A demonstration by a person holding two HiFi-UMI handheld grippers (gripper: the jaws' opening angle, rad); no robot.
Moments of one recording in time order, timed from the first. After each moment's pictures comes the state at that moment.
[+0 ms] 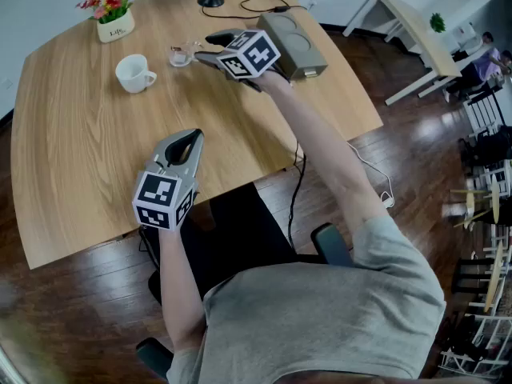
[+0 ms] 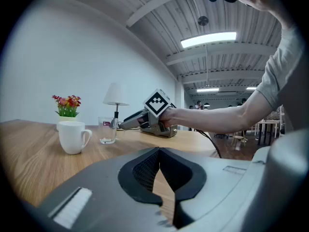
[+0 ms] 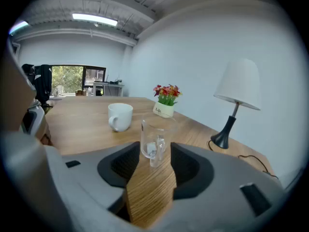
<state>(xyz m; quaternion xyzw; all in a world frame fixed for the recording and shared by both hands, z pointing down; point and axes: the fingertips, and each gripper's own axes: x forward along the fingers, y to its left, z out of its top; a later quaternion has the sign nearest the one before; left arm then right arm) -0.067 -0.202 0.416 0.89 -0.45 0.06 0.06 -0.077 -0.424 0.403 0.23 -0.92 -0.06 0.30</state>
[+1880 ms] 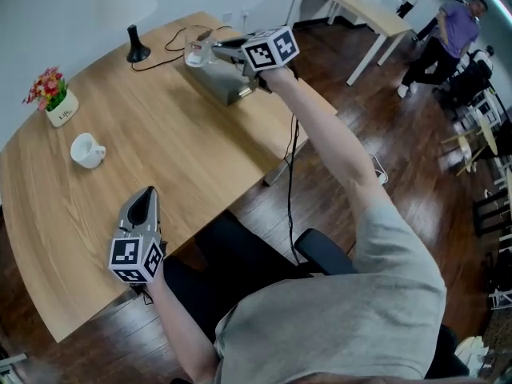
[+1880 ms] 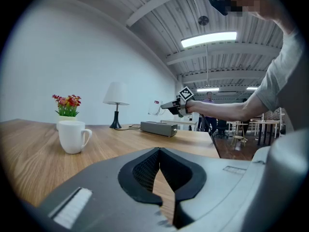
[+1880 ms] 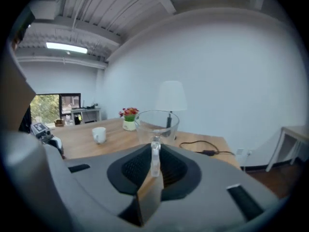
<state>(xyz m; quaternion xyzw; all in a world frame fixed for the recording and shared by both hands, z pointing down) -0.073 -0.200 0.420 0.88 -0.46 0.06 0.08 0.140 -0.468 0.305 0.33 -0.93 0.05 0.17</state>
